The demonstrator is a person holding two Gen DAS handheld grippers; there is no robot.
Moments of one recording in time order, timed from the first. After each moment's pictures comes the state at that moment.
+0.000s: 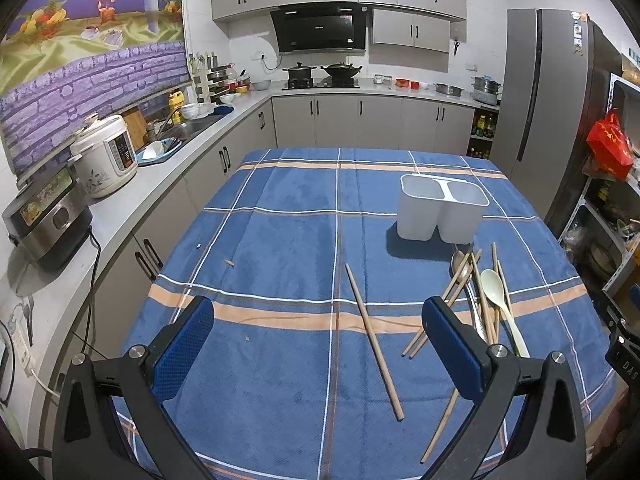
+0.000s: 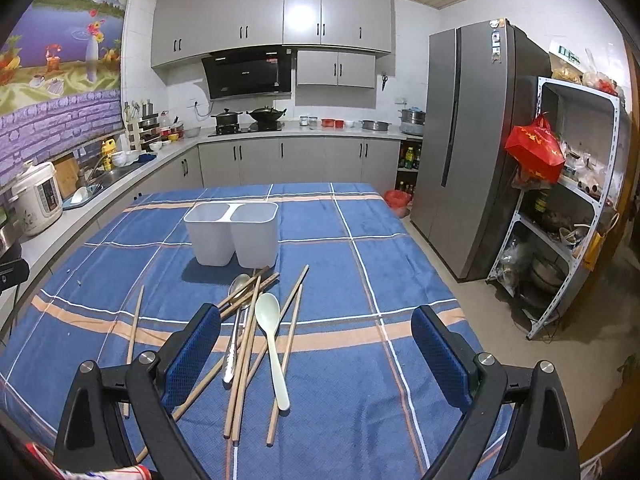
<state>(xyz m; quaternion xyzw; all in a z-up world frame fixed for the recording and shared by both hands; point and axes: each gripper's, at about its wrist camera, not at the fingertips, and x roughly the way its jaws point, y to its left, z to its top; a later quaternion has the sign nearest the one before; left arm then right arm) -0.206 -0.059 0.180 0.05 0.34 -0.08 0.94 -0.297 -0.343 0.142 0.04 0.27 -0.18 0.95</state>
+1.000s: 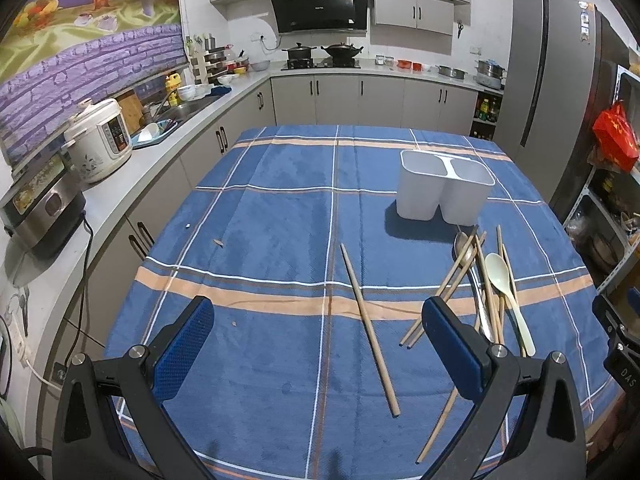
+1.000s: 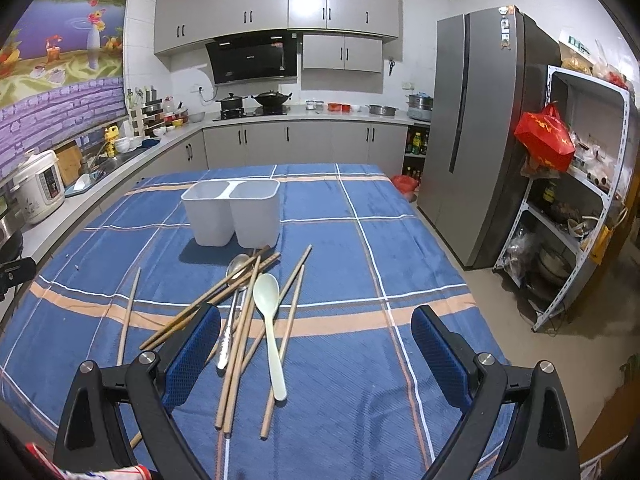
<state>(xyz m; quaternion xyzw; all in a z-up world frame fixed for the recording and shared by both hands) -0.188 -0.072 0.158 0.06 0.38 -0.08 0.92 -0.288 -0.356 0.121 0.05 0.30 -0.17 0.94</state>
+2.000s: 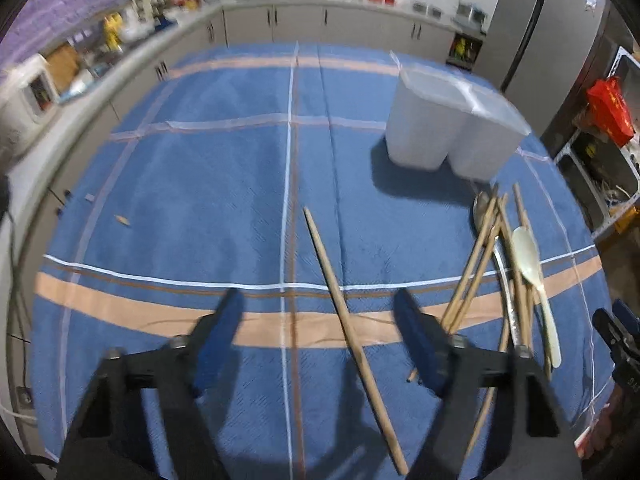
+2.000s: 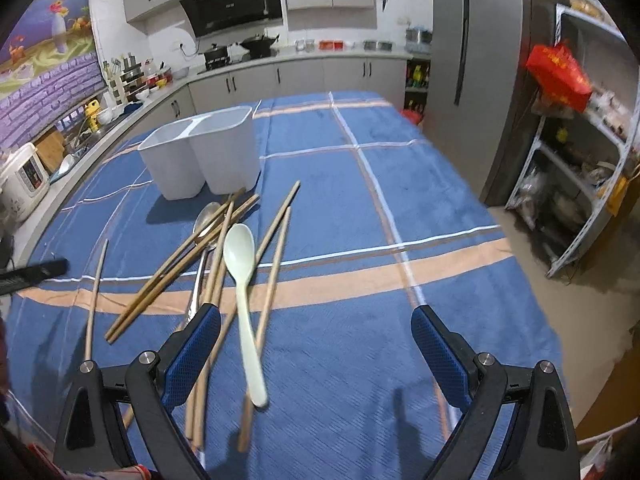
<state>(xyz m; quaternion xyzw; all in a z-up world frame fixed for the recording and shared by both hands) -0.063 -0.101 0.060 0.05 0.51 -0.16 0.84 -0.223 -0.397 0.062 0.13 0.40 -0.15 0.89</state>
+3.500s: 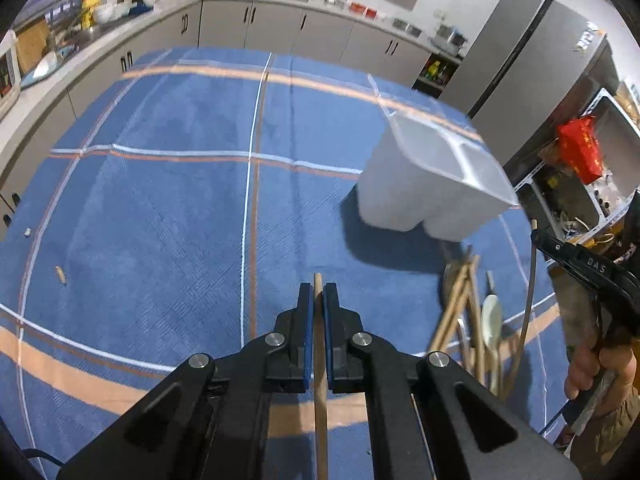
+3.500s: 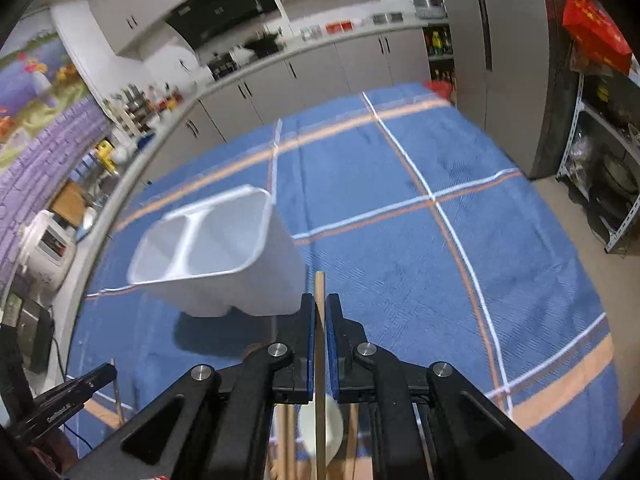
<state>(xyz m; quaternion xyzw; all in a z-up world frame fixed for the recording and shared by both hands) -0.013 -0.106 0.081 -0.03 0.49 -0.23 0.84 -0.092 -0.434 0.093 0.22 0.38 -0.09 0.89</state>
